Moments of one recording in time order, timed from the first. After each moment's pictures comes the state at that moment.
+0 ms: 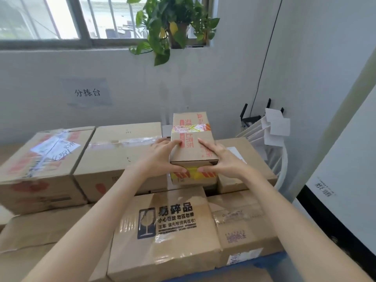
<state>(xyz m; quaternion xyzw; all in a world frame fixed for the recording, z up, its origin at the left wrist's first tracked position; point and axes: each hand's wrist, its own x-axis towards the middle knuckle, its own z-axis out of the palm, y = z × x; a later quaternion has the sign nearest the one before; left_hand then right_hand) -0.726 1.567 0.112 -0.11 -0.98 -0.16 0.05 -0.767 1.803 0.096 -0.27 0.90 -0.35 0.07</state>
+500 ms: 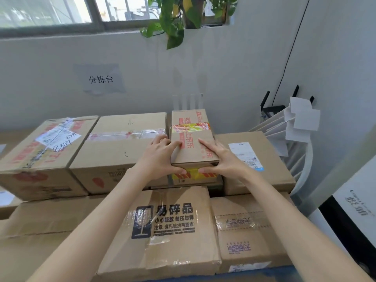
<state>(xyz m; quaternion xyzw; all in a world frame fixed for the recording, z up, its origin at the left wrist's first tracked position) -0.739 1.571 0.086 -0.06 -1.00 -0.05 0.05 -0.814 1.796 0.047 -0.33 0.85 -0.39 0.10</state>
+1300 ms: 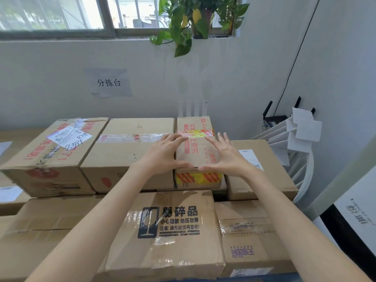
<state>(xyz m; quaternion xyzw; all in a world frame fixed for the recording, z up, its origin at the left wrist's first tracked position) -0.733 1.565 0.111 -0.07 -0.99 -0.14 0.05 -0.801 1.777 0.088 -0.28 0.93 -0.24 0.06</state>
